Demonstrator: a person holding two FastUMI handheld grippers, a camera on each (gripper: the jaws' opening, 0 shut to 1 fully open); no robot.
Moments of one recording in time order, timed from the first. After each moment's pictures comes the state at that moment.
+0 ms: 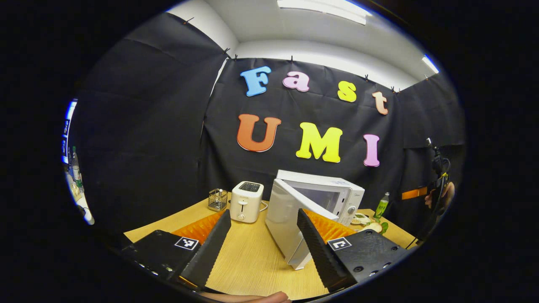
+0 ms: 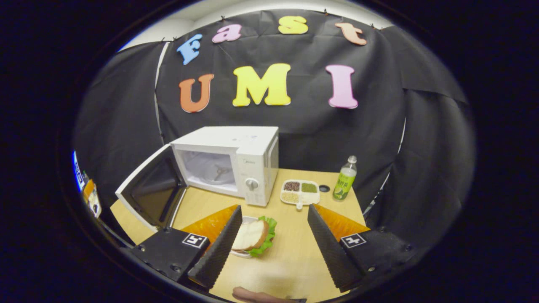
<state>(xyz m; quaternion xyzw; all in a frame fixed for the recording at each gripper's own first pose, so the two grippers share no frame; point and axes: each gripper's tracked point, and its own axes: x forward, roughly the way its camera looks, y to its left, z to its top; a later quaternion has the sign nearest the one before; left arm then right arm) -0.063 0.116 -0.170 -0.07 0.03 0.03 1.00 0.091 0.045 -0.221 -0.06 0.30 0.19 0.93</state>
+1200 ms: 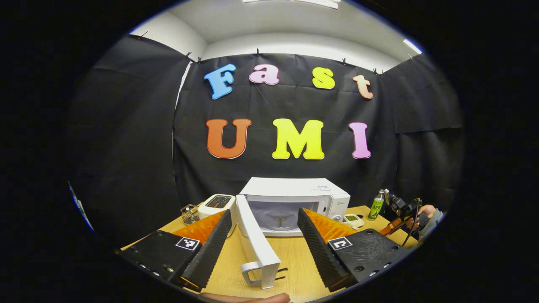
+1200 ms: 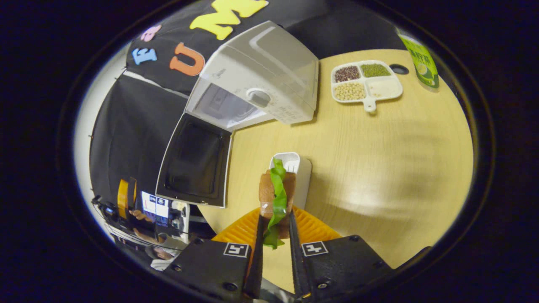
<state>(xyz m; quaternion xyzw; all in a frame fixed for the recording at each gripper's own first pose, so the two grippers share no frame) 0.026 -0.003 -0.125 0.00 0.05 -0.01 1.00 0.094 0.068 -0.361 0.12 0.59 0.38 0.71</state>
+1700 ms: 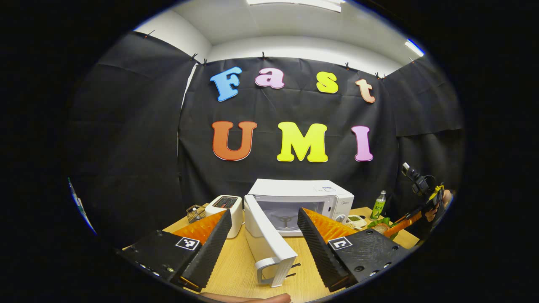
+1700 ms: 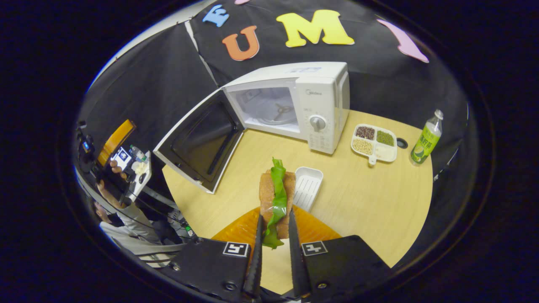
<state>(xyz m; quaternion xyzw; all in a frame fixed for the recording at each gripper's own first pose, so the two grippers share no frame) 0.005 0.030 -0.129 -0.02 0.04 0.00 1.00 0.034 0.105 -0.290 -0.10 0.46 0.40 0.79</state>
